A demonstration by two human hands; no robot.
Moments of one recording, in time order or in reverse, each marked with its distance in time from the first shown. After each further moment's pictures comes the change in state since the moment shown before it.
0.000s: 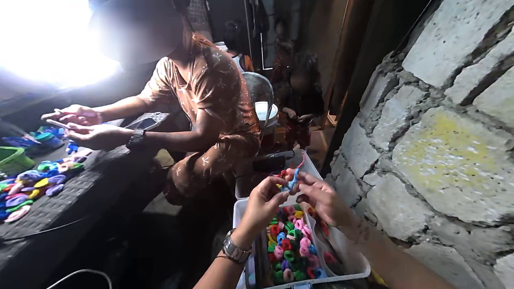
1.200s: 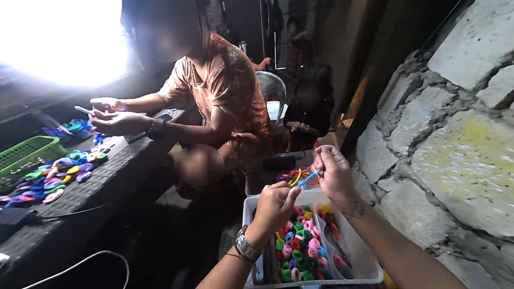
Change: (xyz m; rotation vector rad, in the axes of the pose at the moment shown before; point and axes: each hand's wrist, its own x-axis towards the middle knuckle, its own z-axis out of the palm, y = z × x) left_hand -0.003 -0.002 0.005 0.549 0.069 0.275; right_hand 0.052 -0.016 0.010 0.200 0.440 -0.217
